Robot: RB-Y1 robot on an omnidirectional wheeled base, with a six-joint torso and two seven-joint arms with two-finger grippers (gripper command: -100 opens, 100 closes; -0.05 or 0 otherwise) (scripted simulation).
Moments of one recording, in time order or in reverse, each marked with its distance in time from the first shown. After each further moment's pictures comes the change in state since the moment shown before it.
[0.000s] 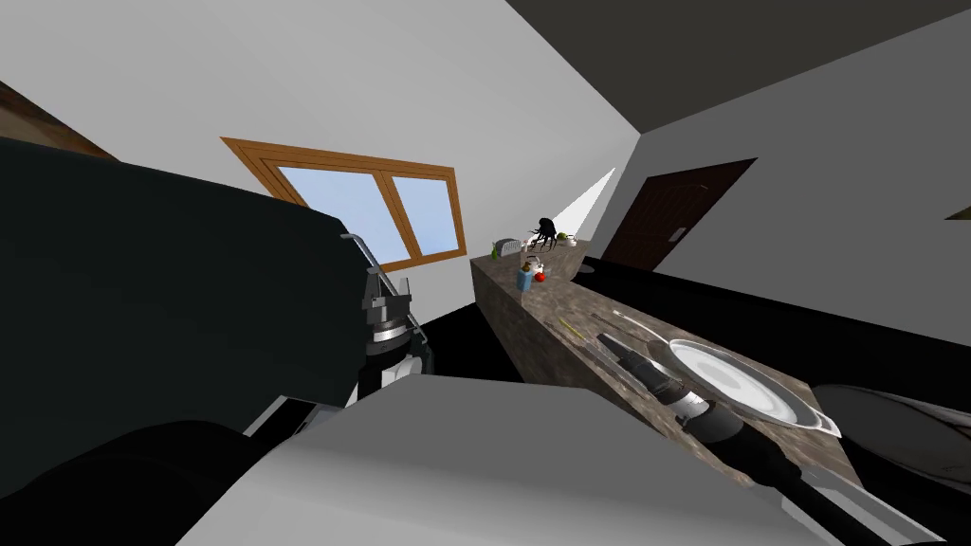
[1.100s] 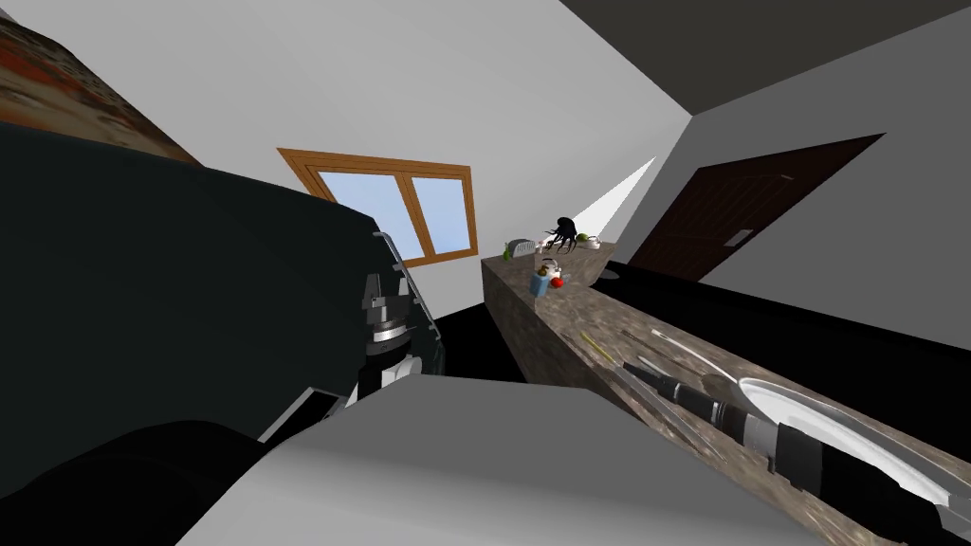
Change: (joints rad) left arm 0.000 0.000 0.000 0.000 0.000 0.000 0.000; right arm 0.047 -0.314 0.053 0.290 0.088 -0.041 0.036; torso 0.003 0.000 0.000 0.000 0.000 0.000
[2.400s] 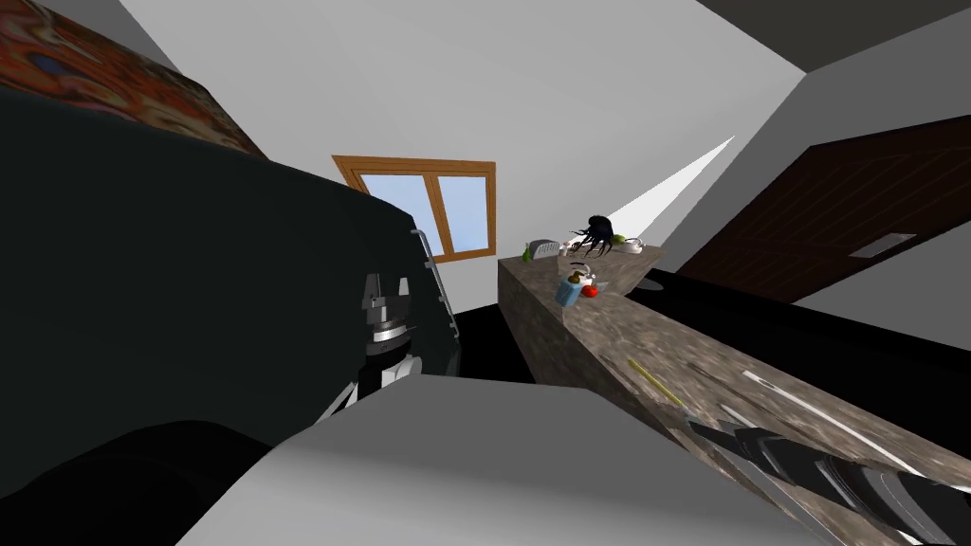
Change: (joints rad) left arm 0.000 0.000 0.000 0.000 0.000 0.000 0.000; right arm 0.035 -0.286 0.175 0.259 0.152 -0.010 0.036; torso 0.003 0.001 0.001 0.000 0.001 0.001
